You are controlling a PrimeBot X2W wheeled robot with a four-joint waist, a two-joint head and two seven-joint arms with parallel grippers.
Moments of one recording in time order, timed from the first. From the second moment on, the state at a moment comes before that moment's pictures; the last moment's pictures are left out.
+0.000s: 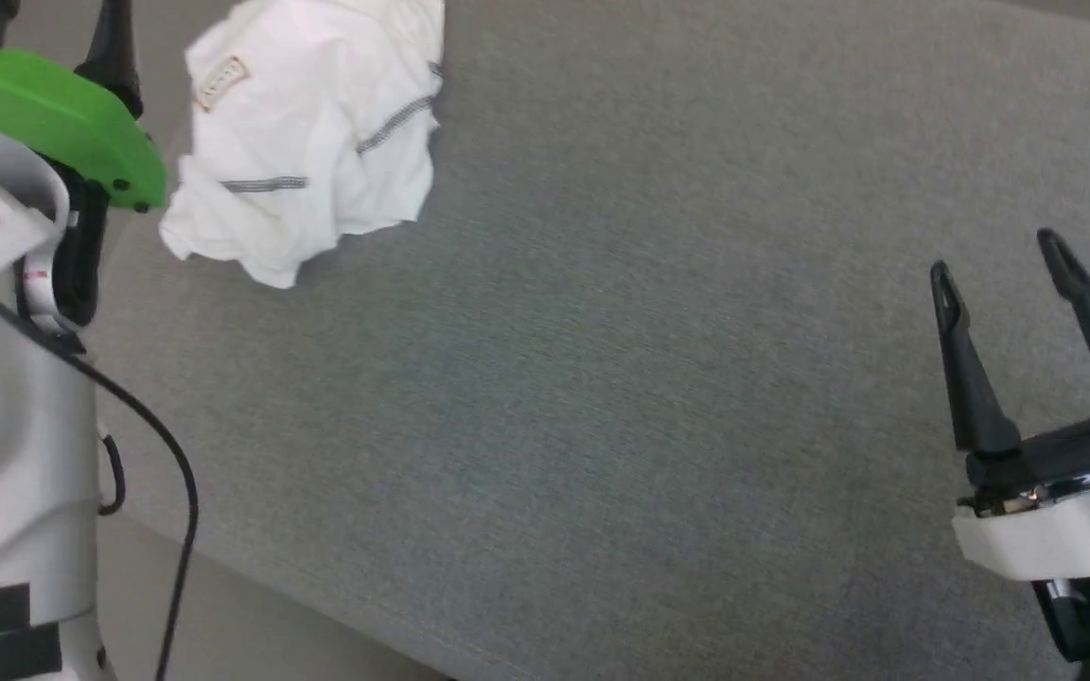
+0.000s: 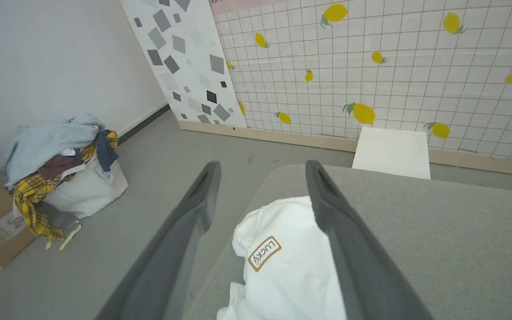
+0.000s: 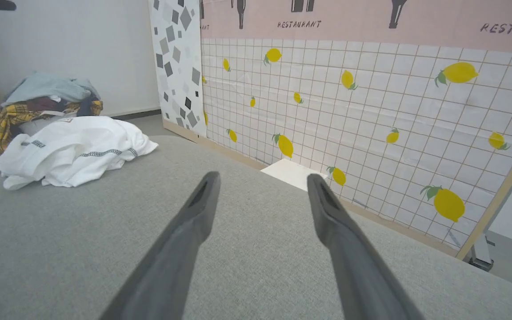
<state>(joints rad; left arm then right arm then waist) -0.76 0.32 0.01 0.18 -0.28 -0.01 0.25 -0.07 -0.22 0.01 -0.34 -0.02 0.13 -0.09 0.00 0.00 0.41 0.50</state>
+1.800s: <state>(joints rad) -1.02 0.50 -0.01 0.27 -0.29 0.00 0.31 -0.06 -0.06 -0.09 -0.16 0.03 0.13 -0.22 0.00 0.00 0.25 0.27</state>
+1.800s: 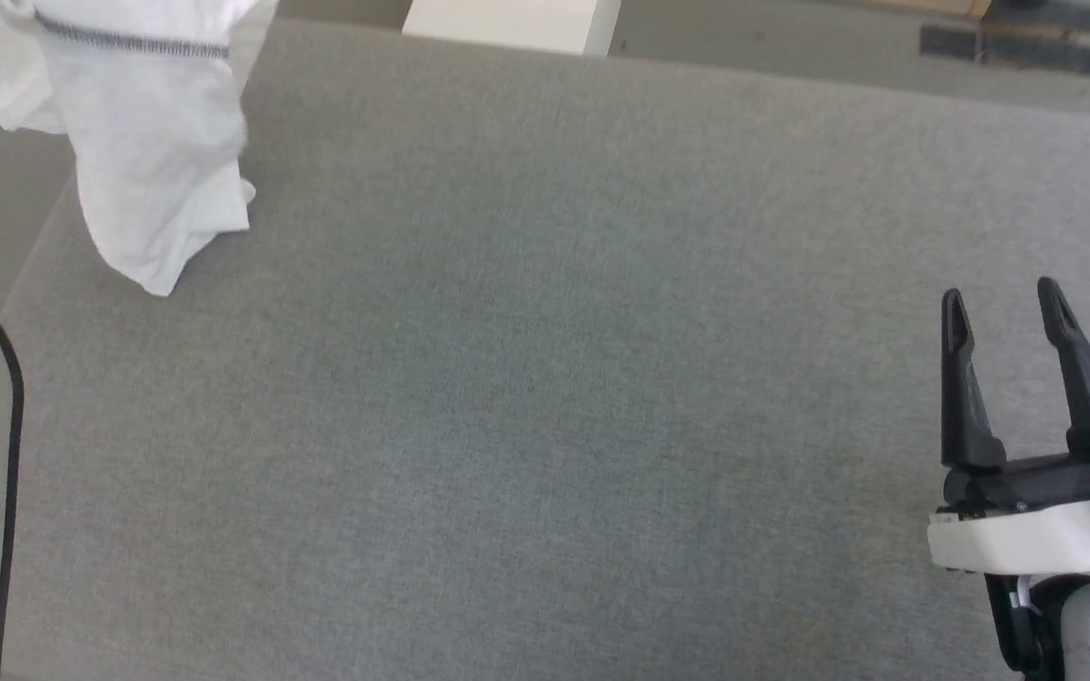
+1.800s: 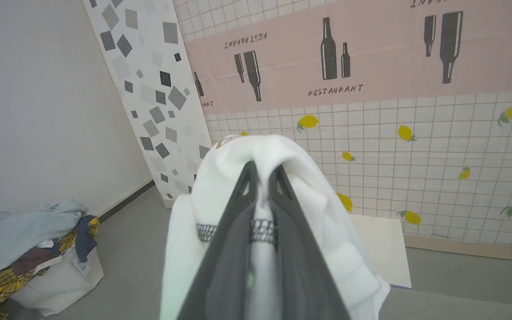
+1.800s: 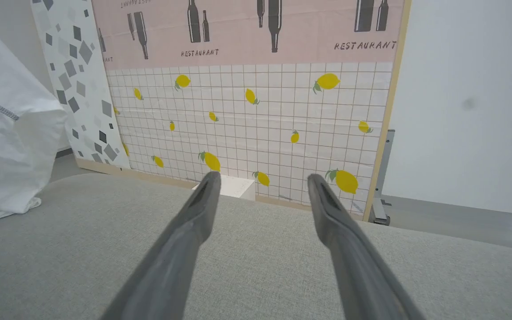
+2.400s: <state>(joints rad) -1.28 0.18 -0.13 0.15 -0.46 0.01 0.37 -0.04 -0.05 -0.17 -0.08 0.09 0.13 -0.25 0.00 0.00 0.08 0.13</state>
